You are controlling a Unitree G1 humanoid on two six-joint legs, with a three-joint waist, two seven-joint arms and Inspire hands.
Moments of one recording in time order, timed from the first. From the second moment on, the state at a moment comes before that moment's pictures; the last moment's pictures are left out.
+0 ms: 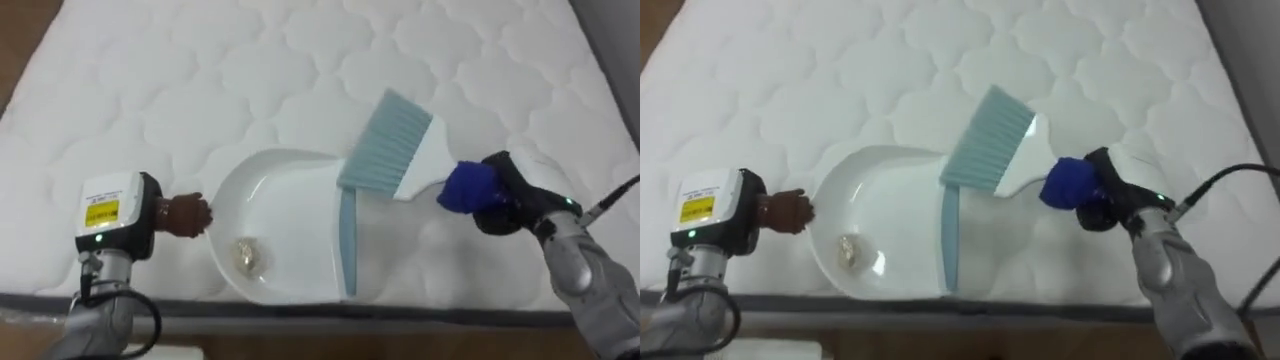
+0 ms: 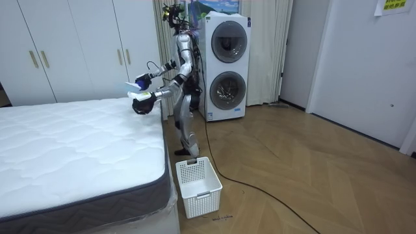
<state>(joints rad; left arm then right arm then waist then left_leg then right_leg) -0.10 0.46 -0.20 0.64 0.89 0.00 0.58 -0.13 -0.51 0.07 0.52 -0.54 -0.10 -0.13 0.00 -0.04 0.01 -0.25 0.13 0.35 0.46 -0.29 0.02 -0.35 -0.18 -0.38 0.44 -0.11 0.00</state>
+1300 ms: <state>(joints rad) 0.15 0.37 0.00 0.28 0.84 -0.01 0.42 0.03 -0.35 -0.04 0.32 0.07 -0.10 -0.32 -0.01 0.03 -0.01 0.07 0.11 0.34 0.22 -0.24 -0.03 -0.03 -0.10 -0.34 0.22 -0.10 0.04</state>
